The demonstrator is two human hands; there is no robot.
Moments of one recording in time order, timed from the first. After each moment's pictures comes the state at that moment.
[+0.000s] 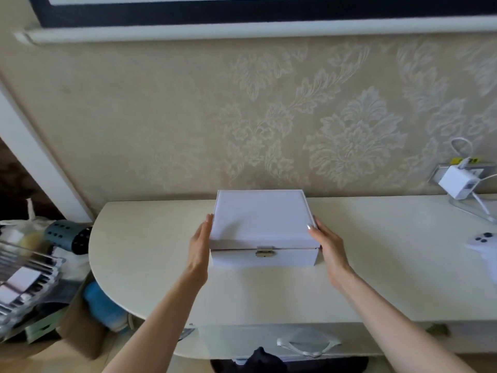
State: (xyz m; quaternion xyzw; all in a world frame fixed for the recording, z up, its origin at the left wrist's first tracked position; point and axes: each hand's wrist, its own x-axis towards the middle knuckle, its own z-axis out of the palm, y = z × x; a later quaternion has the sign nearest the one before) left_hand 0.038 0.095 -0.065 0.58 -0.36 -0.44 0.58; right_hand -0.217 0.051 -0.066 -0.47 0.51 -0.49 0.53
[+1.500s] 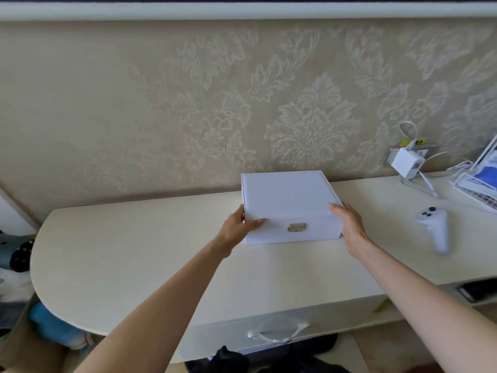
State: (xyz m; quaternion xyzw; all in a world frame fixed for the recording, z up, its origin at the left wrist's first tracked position) left_hand -0.063 0.027 -0.067 0.53 -0.55 -0.53 0.37; right_hand -0.331 0.006 -0.070 -0.36 0.61 -0.52 0.47
